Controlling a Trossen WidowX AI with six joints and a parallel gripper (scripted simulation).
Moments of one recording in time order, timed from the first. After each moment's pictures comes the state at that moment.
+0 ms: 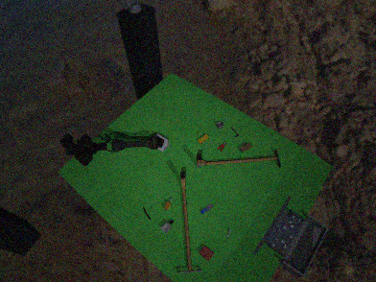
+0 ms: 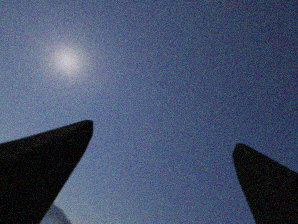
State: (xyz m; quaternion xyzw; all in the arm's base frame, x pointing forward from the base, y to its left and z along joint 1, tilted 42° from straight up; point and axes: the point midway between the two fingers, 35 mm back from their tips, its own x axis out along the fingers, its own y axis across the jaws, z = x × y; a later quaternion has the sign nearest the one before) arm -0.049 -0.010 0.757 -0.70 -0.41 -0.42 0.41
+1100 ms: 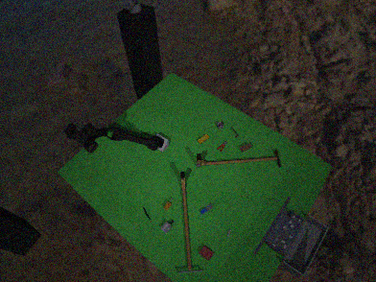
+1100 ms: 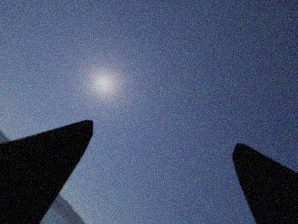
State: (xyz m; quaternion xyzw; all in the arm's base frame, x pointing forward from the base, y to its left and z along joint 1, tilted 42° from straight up) arm -0.072 0.033 0.712 -0.73 -0.38 -0.34 0.45
